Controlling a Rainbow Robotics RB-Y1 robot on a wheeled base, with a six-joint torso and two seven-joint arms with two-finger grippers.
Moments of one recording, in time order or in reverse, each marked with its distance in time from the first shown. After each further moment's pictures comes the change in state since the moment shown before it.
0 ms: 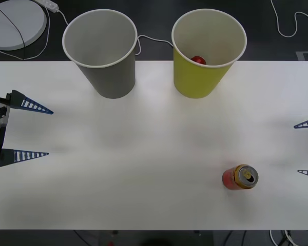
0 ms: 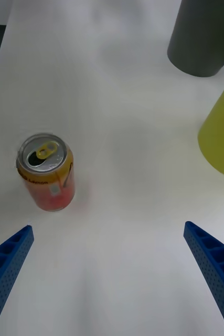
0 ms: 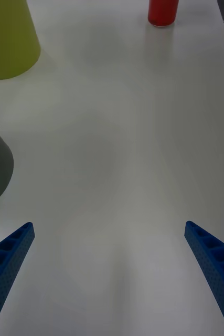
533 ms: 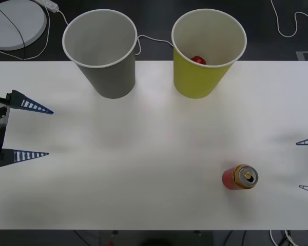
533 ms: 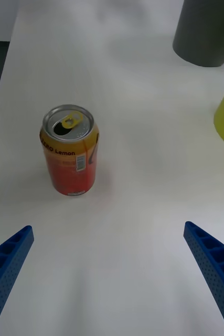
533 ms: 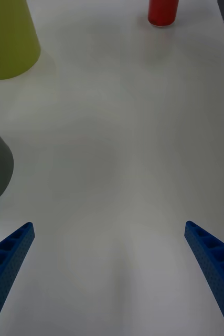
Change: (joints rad) right arm 0.000 -0.009 0.102 0.264 -0.093 0.000 0.226; left arm 0.000 0.000 0.000 0.000 0.000 0.000 0.000
